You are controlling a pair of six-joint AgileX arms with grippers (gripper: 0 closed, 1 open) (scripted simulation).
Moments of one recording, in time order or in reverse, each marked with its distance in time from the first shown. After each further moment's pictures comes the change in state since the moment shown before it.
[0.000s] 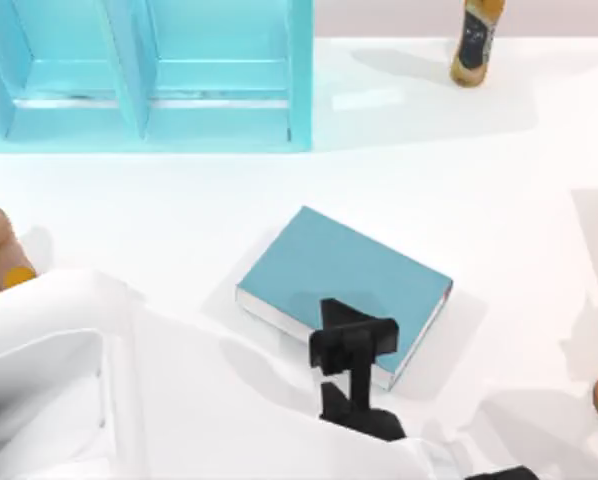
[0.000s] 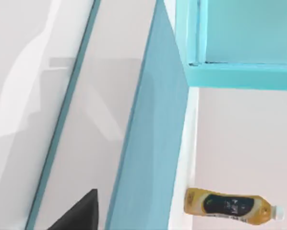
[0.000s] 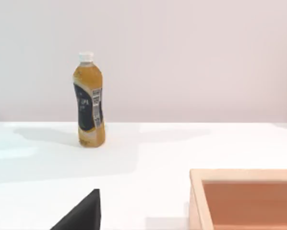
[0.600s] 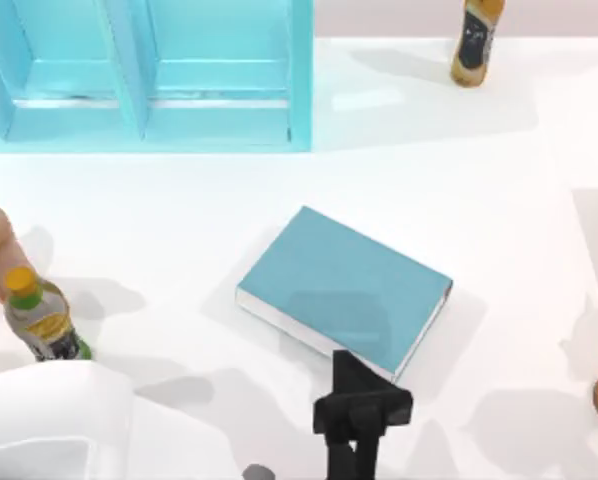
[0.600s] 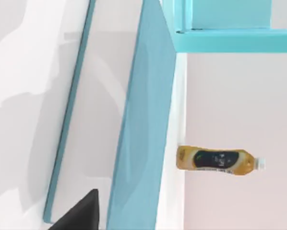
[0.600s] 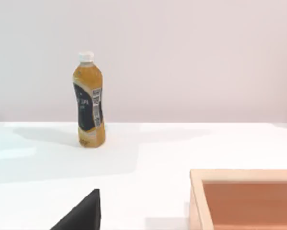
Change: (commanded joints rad) left arm -0.162 -0.023 -0.011 -0.257 -0.025 -0.250; right arm 0.000 0.000 0.000 0.000 0.000 0.000
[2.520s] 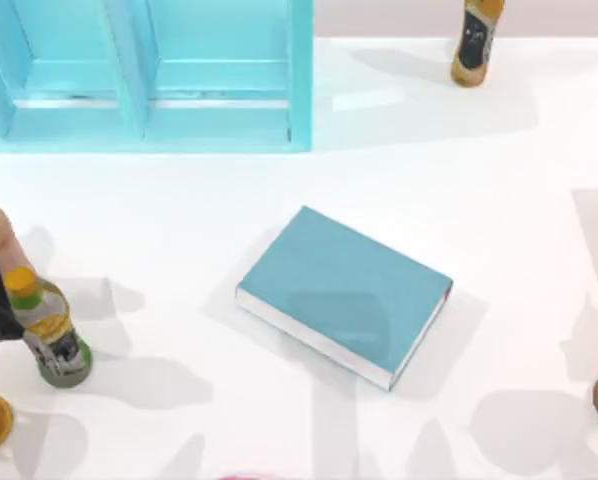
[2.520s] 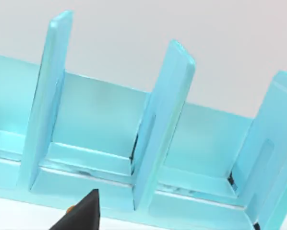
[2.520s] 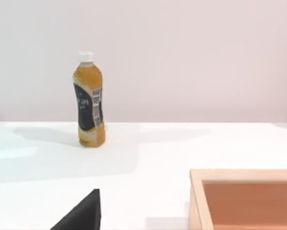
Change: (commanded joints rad) left arm 1.356 -1.927 -0.948 0.869 1.200 3.070; right arm 0.000 0.000 0.000 0.000 0.000 0.000
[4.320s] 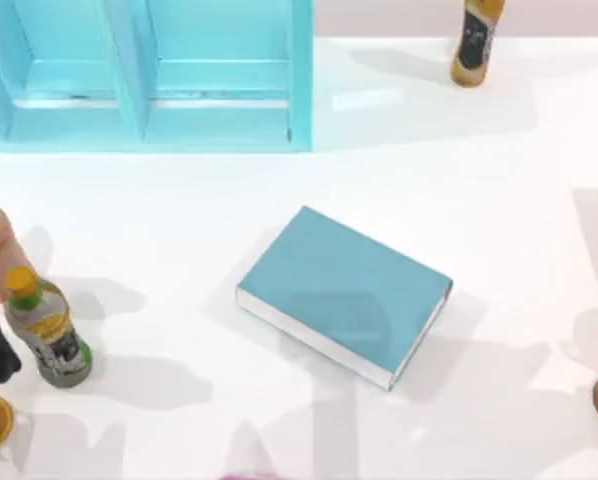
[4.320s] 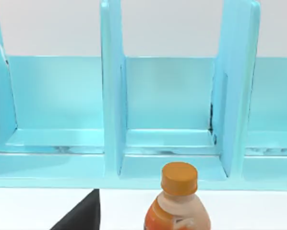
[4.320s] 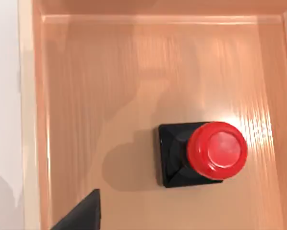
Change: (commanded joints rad) left arm 0.171 -0.078 -0.154 0.042 0.088 0.276; right arm -0.309 1.270 1.177 -0.904 0.036 -0.273
